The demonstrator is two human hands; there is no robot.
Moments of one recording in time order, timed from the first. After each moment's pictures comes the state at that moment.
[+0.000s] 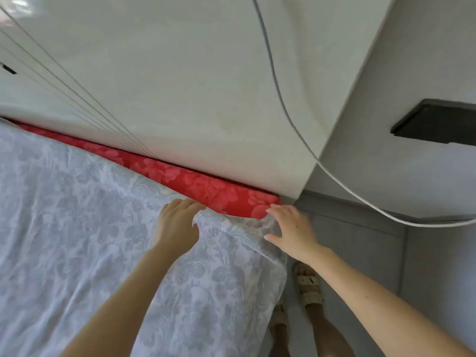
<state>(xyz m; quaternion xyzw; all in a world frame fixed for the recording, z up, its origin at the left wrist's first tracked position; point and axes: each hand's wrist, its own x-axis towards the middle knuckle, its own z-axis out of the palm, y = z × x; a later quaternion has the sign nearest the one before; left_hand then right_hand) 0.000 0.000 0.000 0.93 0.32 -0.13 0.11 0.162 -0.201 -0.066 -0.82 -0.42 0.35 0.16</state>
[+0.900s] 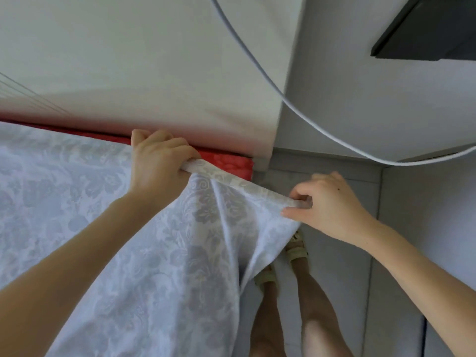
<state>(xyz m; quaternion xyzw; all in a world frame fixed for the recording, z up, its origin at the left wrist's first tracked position) 0.081 -0.013 0.012 0.99 0.09 0.03 0.02 0.194 -0.277 -0.007 -0.84 -0.39 0.32 0.20</state>
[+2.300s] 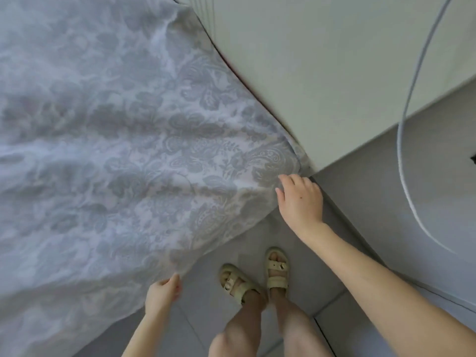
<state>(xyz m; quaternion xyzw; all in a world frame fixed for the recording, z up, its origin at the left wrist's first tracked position) -0.160 -0.321 -0.105 0.19 0.86 0.02 0.47 0.159 -0.221 -0.070 -0.75 -0.64 0.15 0.05</state>
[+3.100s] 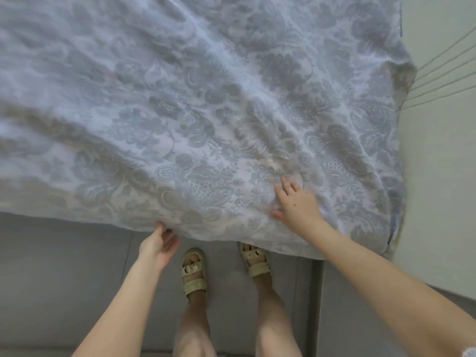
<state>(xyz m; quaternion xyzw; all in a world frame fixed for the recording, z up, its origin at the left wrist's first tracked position) -0.260 -0.366 -0.190 -0.36 0.62 0.48 0.50 -0.049 -0.153 -0.109 -0.37 -0.87 0.06 -0.32</state>
